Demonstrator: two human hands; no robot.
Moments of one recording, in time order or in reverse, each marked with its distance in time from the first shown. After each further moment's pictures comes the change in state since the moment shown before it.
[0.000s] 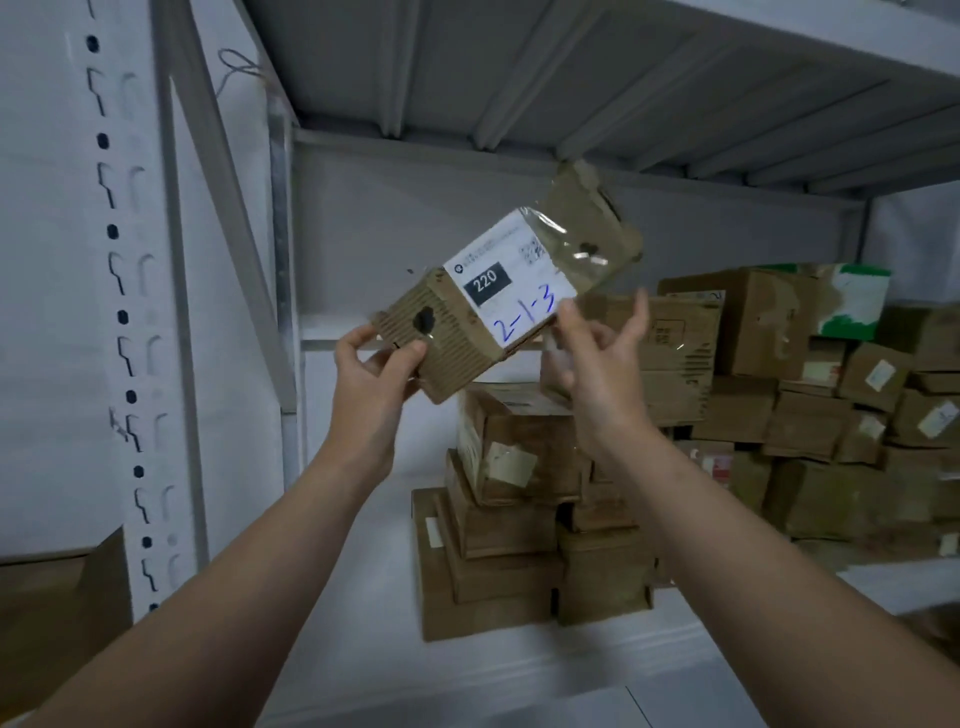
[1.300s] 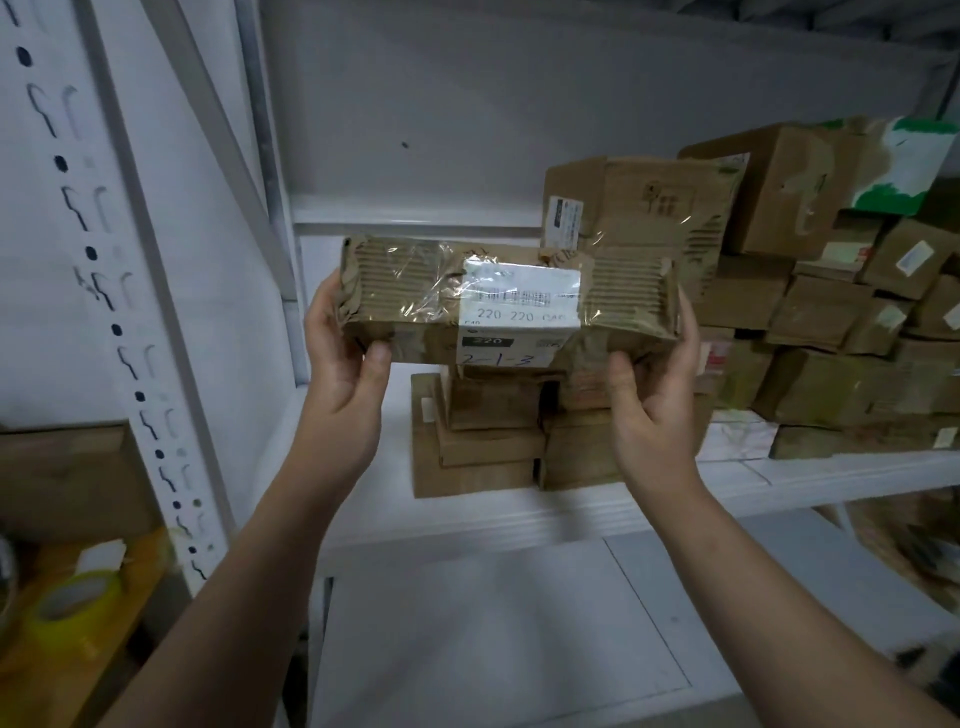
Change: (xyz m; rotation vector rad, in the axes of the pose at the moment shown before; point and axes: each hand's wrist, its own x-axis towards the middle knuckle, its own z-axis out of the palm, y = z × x) left_hand -0.113 -0.025 -0.029 0.374 -0.245 0.285; right_hand -0.102 0.045 -0.098 -0.235 -0.118 -0.322
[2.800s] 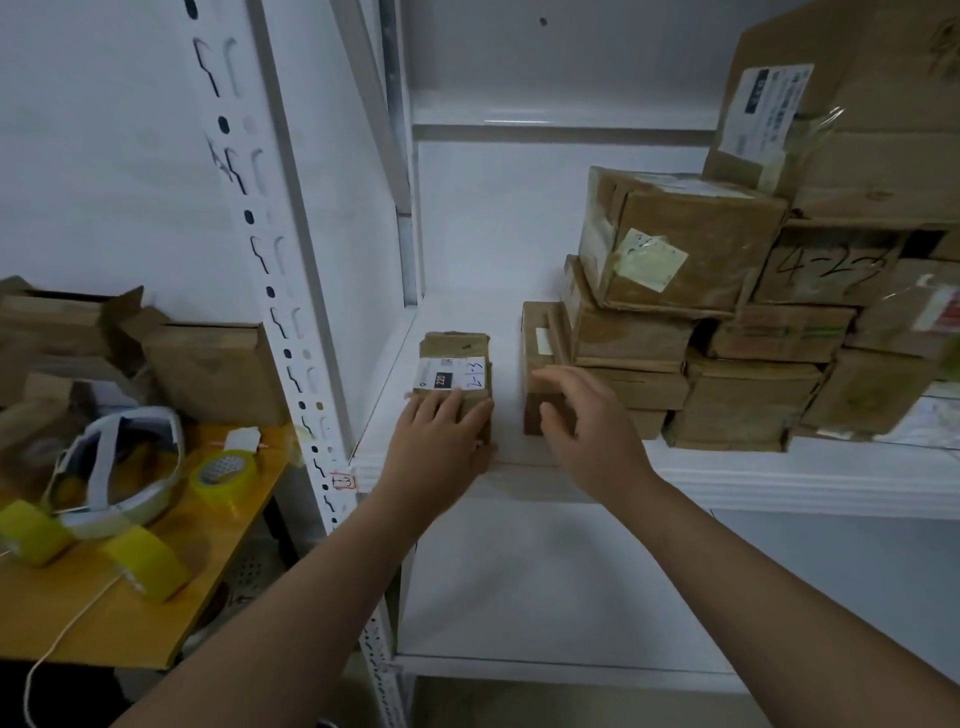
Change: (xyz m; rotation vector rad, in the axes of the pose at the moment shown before) left_hand -0.089 -0.129 -0.043 1.309 -0.502 -0.246; right_hand -0.072 0.094 0.110 -0.447 -0.590 0.117
